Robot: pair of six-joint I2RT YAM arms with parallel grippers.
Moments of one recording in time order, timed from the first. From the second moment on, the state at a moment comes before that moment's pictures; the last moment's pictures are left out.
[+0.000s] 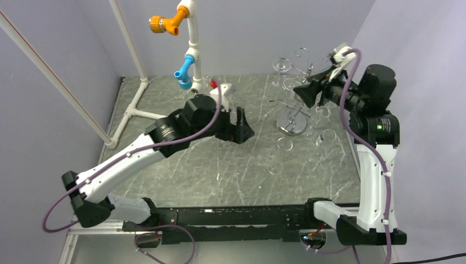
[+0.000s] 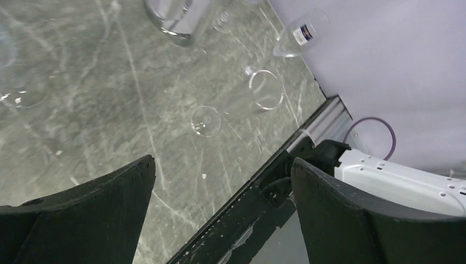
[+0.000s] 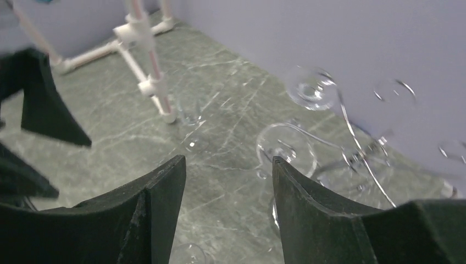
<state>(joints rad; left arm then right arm) -0.94 1.27 1.43 -0.57 -0.02 -0.59 0.03 1.12 1.66 -0.74 -0.71 -0.21</state>
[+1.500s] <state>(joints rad) -1.07 2.08 2.19 -0.95 0.02 -0.59 -0.27 0.98 1.43 -0.59 -0.72 0.20</state>
